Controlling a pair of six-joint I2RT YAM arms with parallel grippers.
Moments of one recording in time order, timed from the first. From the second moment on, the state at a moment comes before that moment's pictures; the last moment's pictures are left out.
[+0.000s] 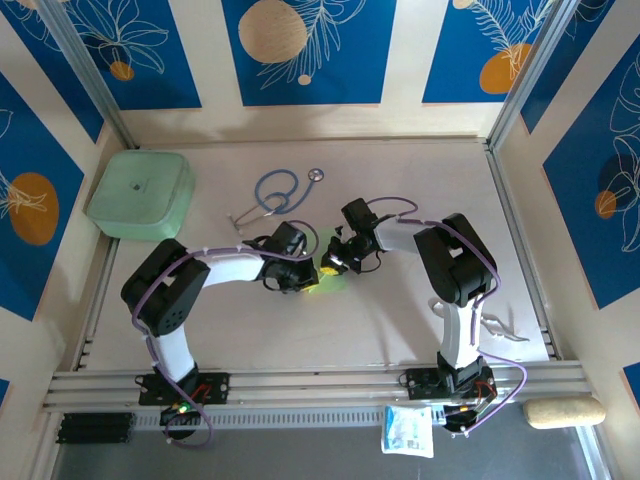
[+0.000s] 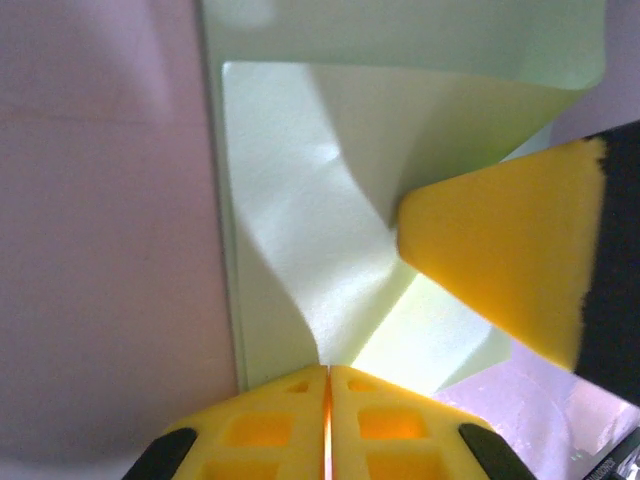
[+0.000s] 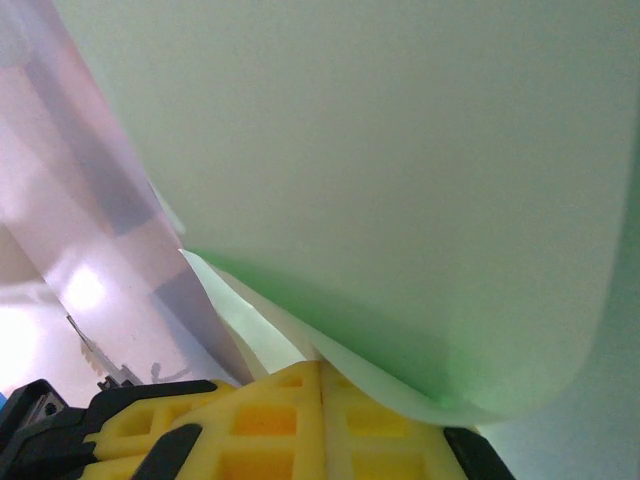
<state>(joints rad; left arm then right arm) -0.70 1.79 0.93 -0.20 0.38 -0.91 0.51 1.96 1.11 -0.37 -0.64 0.82</state>
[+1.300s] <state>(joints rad) -0.71 1.77 0.93 -0.23 0.32 -0.89 0.51 1.96 1.11 -0.37 -0.65 0.82</state>
